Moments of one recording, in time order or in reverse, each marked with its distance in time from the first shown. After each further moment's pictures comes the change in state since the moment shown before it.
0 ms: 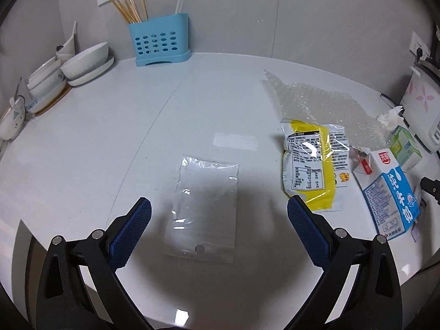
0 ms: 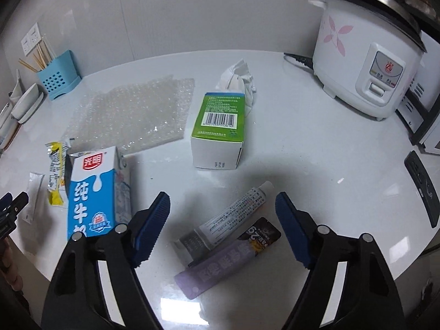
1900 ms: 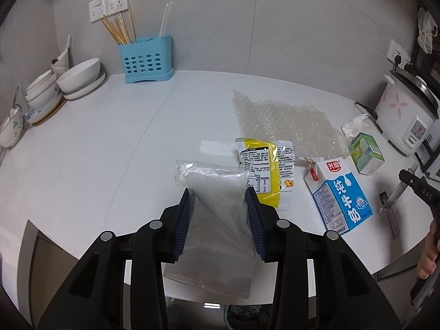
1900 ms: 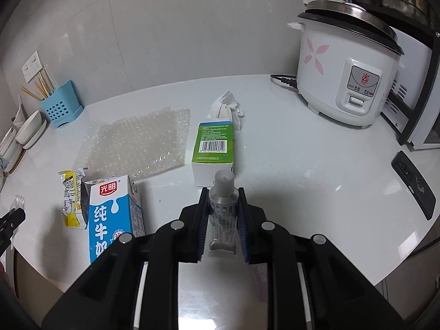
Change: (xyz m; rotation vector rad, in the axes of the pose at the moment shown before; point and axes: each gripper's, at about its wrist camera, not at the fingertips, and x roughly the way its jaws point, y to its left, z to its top) left arm -0.071 -0.033 0.006 0.019 -0.046 -0.067; right arm -0.048 -0.012 0.002 0.067 -0.139 0.014
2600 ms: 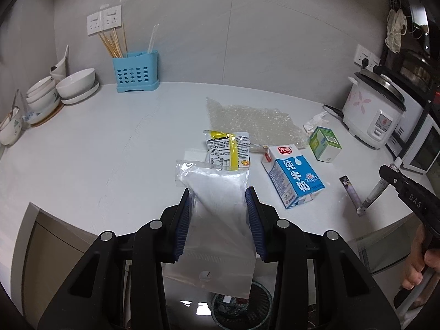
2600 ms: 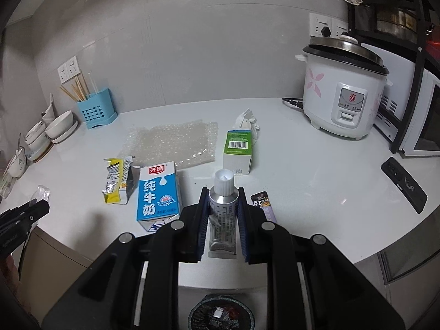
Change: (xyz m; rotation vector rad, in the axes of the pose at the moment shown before) left arm -0.075 -0.027 -0.047 0.017 -0.074 -0.091; right arm -0.093 0.013 -0.051 -0.056 -0.138 0.091
